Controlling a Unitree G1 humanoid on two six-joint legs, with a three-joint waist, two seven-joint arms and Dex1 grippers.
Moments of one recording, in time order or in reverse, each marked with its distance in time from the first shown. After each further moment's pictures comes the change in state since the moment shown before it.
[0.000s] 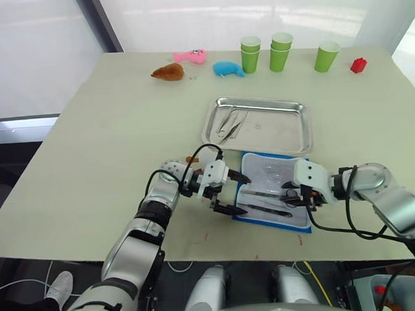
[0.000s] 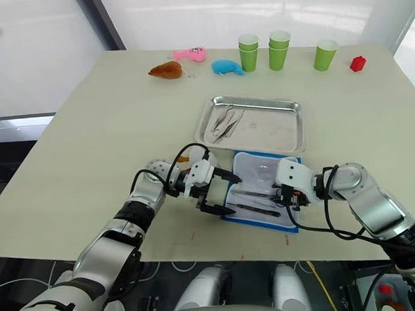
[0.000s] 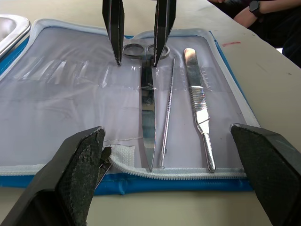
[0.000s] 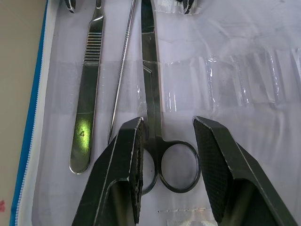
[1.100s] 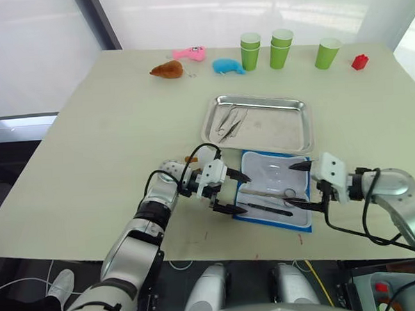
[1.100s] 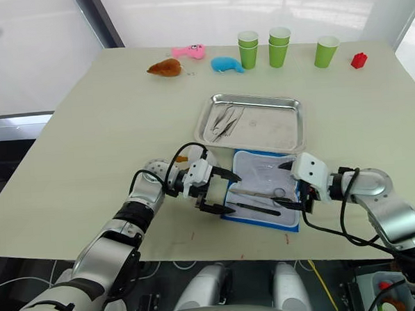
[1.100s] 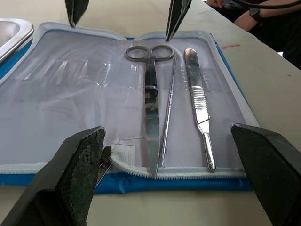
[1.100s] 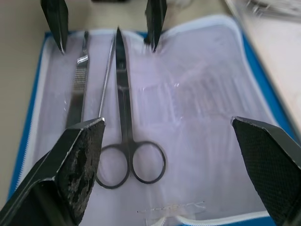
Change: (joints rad) left arm 0.001 0.005 0.000 0.000 -0.027 -0.019 -0.004; right arm 0.111 0.024 -0.139 0.021 0.073 -0.188 -0.065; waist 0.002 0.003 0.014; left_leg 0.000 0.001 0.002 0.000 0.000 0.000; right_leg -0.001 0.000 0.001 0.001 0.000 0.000
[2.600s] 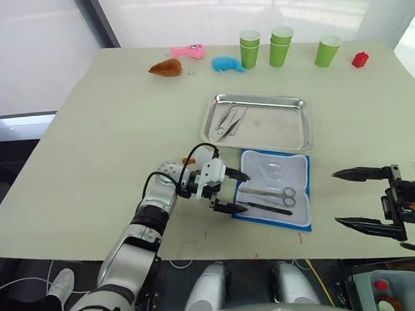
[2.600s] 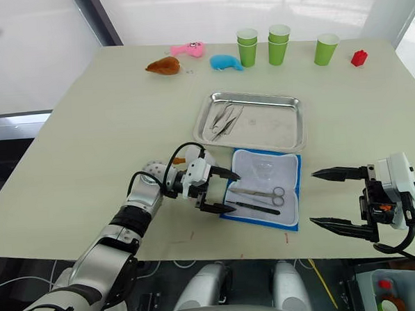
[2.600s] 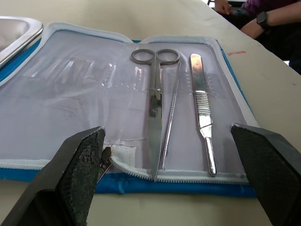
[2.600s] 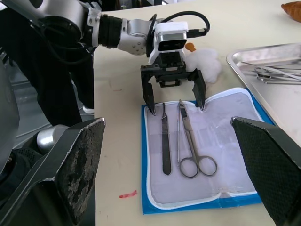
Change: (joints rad) left arm 0.037 0.017 0.011 -0.086 -0.014 0.059 0.025; right arm 0.399 -0.128 -0.609 -0.173 0.593 -0.046 0.349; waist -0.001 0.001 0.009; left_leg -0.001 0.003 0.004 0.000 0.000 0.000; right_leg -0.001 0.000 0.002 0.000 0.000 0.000
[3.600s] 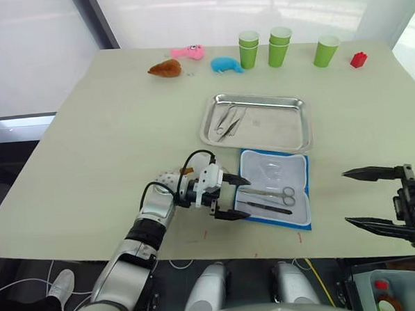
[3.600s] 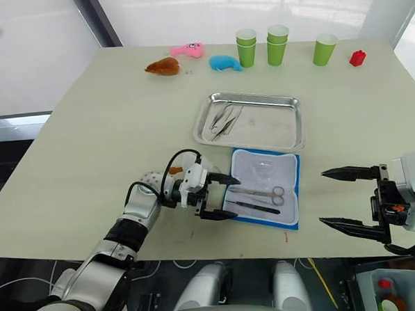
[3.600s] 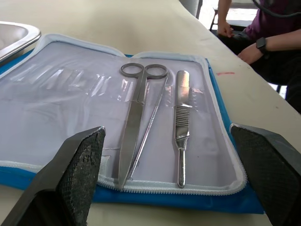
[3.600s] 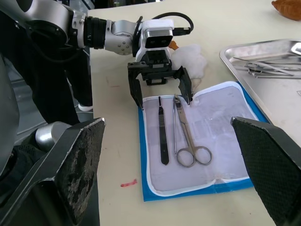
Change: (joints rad) left arm 0.122 0.024 -0.001 -0.195 -0.096 0.141 0.052; right arm 0.050 -0.016 -0.056 0.001 0.024 0.002 0.006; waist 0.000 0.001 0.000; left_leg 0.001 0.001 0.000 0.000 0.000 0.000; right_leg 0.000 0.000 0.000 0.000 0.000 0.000
